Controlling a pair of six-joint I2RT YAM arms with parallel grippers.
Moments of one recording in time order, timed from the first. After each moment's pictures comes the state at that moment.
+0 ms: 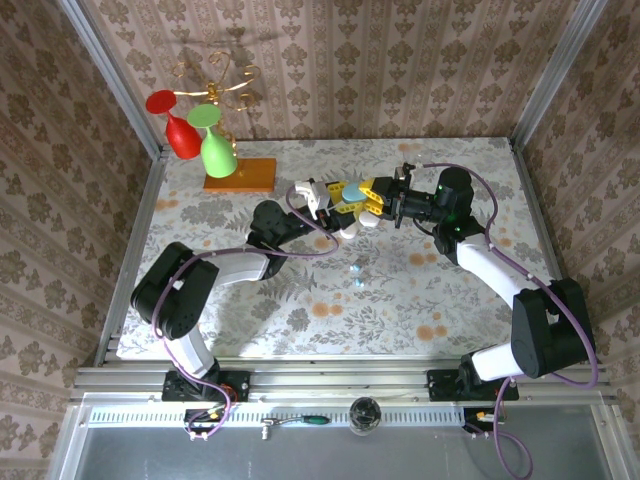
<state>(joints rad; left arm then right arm) -0.68 1.72 0.85 1.19 0.62 -0.13 0.23 1.42 0.87 0.53 -0.93 1.63</state>
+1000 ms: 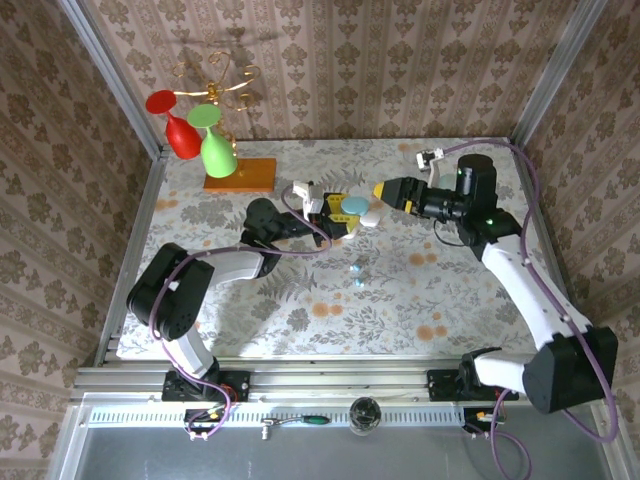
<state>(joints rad) -0.63 1.70 0.83 1.18 0.91 -0.28 0.19 1.20 1.08 -0.27 -0.77 0.52</state>
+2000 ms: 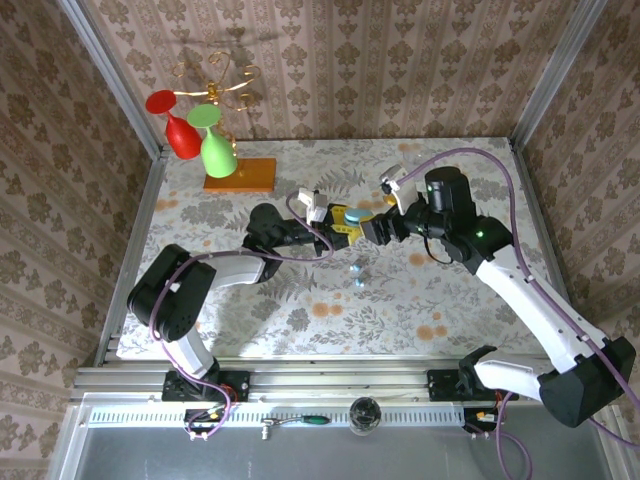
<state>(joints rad) -0.66 1.70 0.79 1.17 0.94 -0.30 0.42 1.16 1.14 -0.49 -0.32 -0.11</state>
